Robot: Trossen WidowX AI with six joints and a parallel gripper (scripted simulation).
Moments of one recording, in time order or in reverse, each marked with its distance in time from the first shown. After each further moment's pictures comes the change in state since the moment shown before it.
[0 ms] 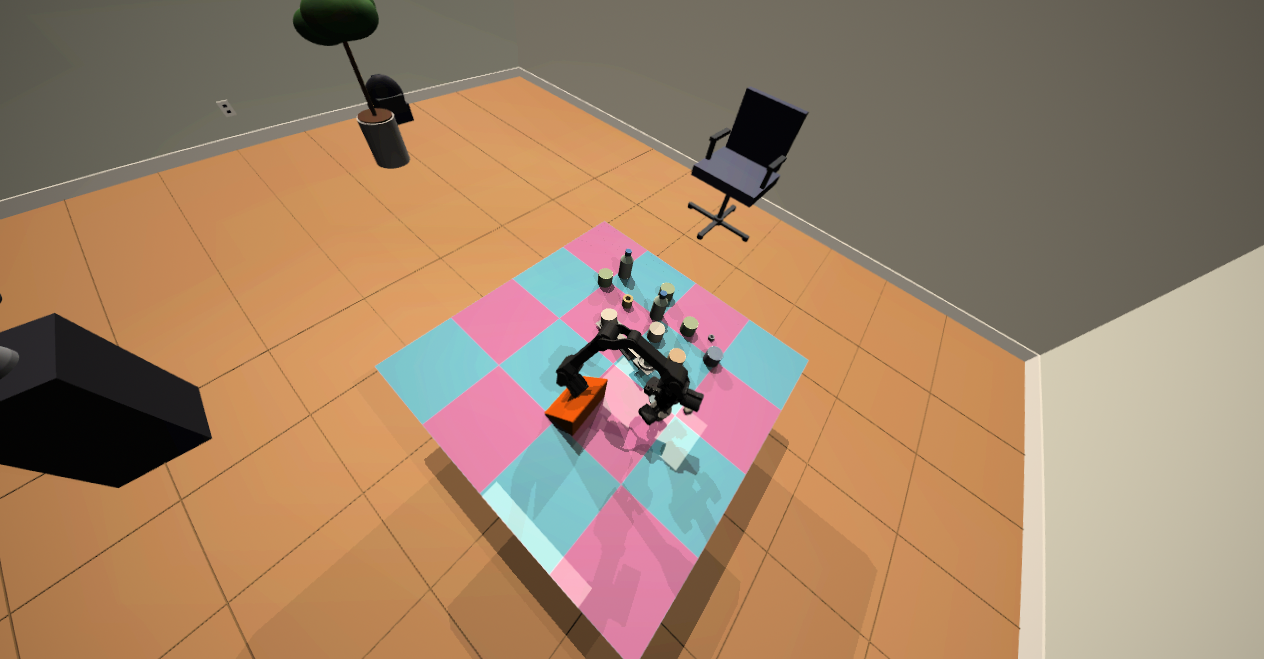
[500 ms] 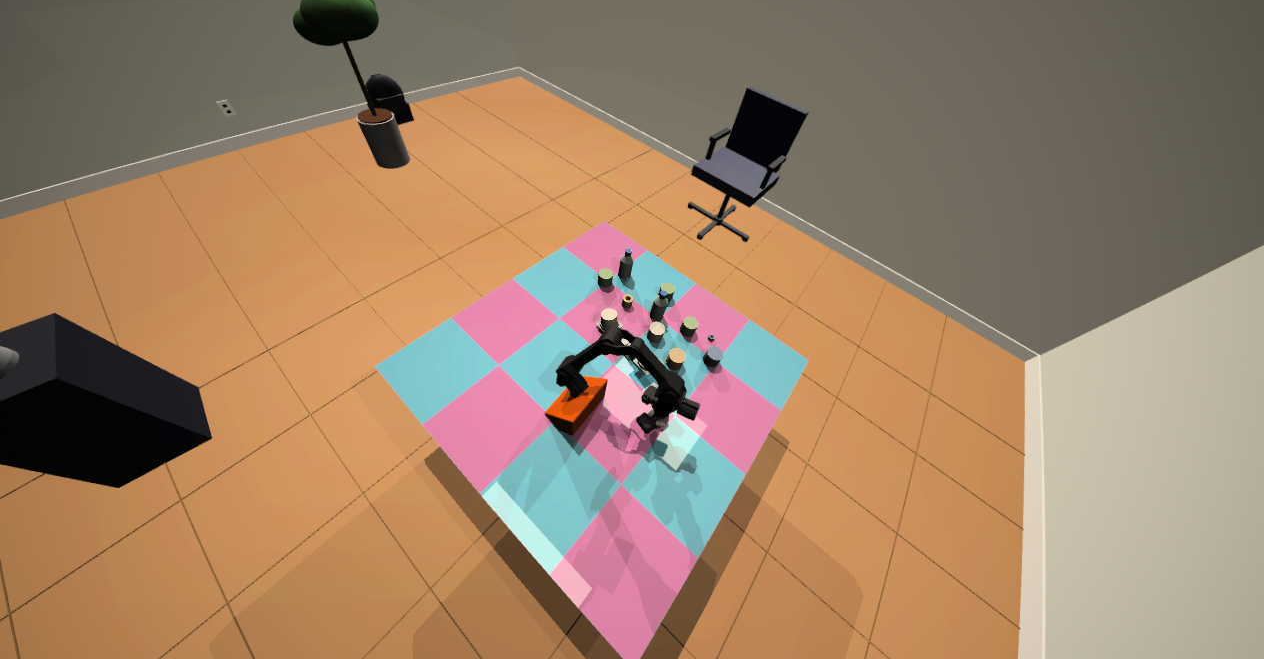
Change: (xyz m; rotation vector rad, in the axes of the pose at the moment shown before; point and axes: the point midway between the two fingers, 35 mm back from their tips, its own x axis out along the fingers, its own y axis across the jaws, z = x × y) arm 0.040 0.011 -0.011 -0.016 0.004 0.004
